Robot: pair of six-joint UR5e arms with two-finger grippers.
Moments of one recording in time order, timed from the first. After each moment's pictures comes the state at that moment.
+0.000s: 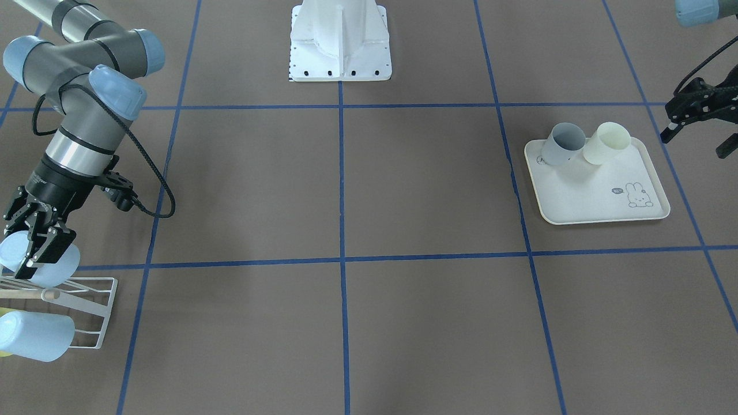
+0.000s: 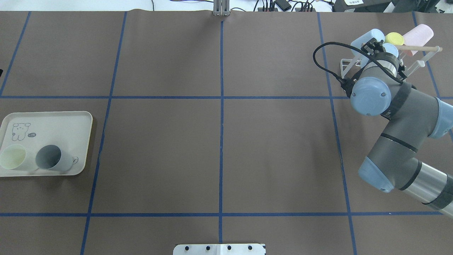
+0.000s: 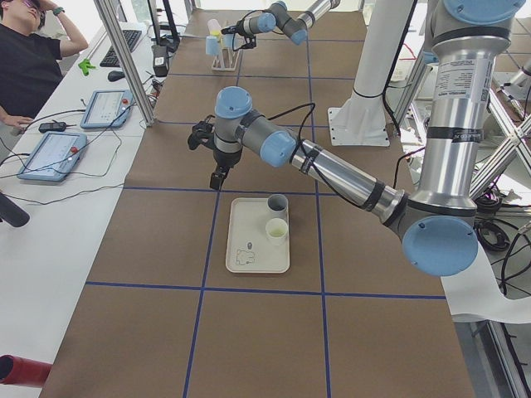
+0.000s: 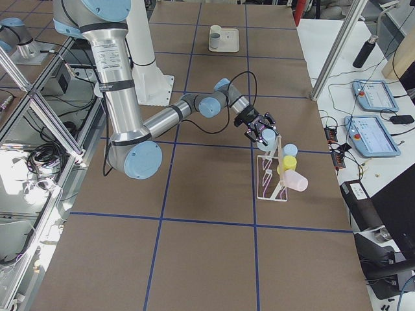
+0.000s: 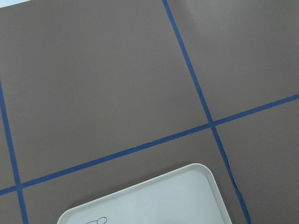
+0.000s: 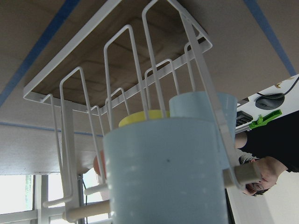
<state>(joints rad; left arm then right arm) -1.31 -1.64 -1.99 -1.67 -2.33 -0.28 0.73 -1.33 1.78 -1.53 0.91 -1.24</state>
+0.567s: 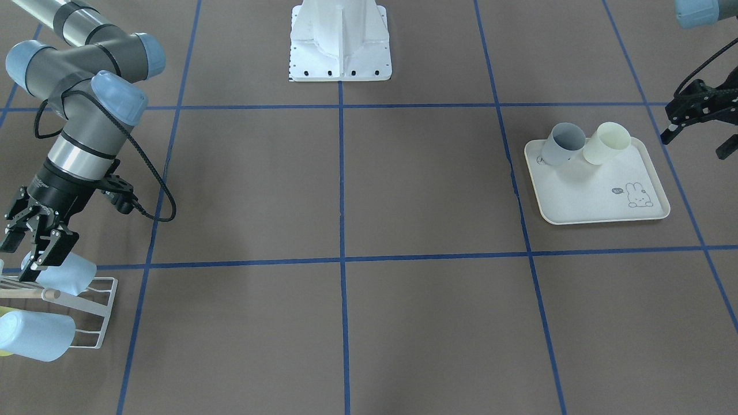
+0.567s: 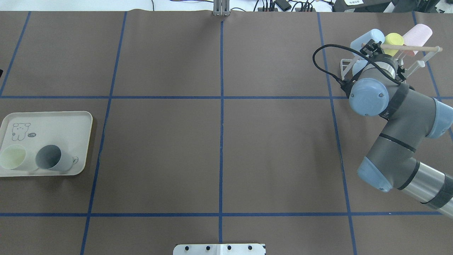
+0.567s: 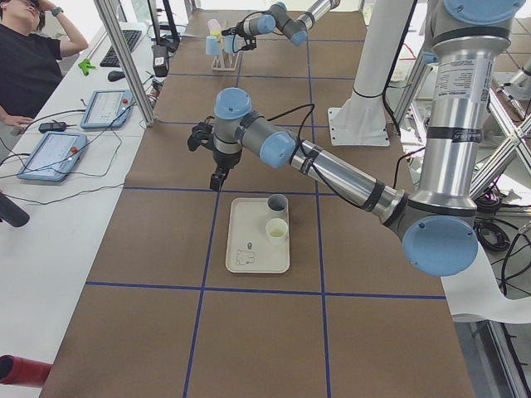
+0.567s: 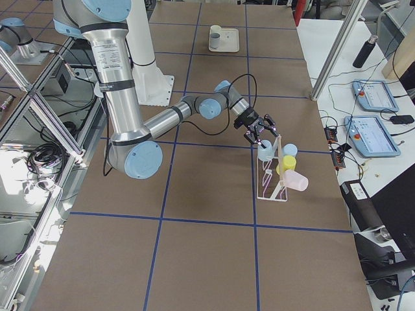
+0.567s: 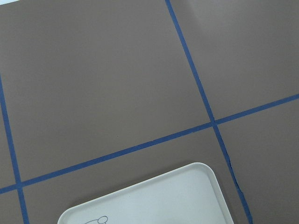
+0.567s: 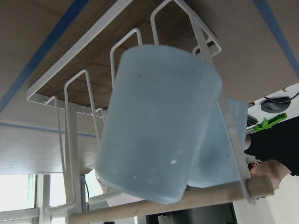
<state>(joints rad) -1.31 -1.64 -1.99 -1.67 -2.33 -0.28 0.72 -1.33 1.77 -1.53 0.91 -1.24</state>
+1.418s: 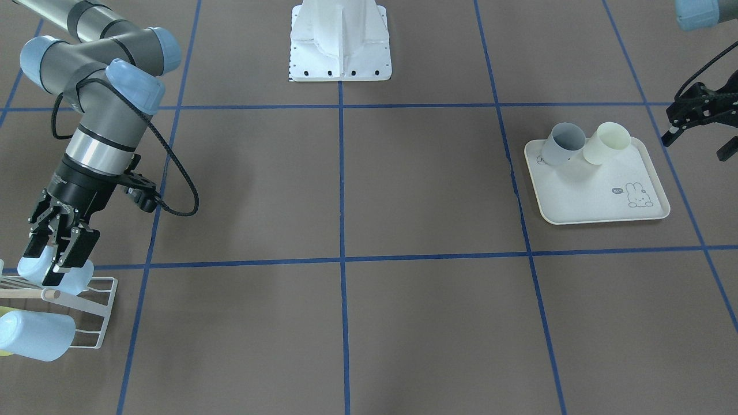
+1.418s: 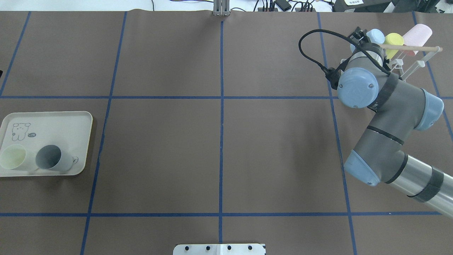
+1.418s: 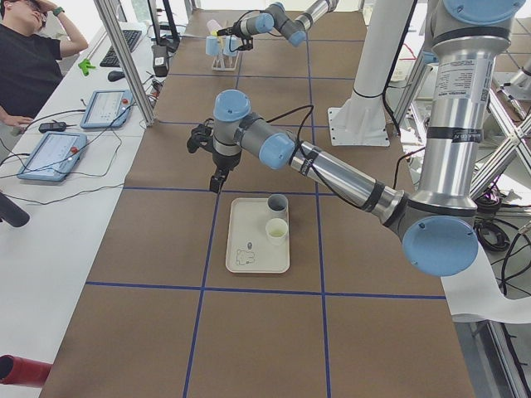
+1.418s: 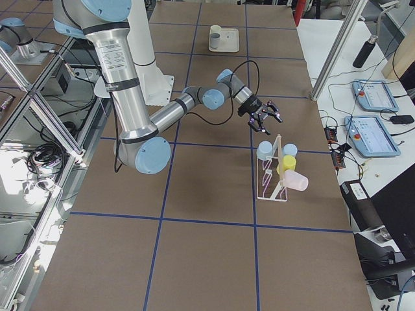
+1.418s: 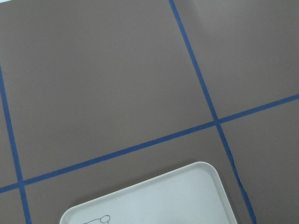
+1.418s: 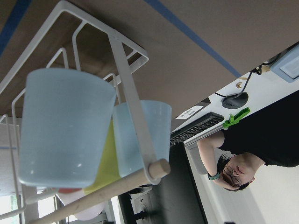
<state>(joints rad) -1.31 -1.64 -1.98 -1.67 -2.32 -0.27 0.72 -1.24 1.79 -1.52 0.93 -1.17</state>
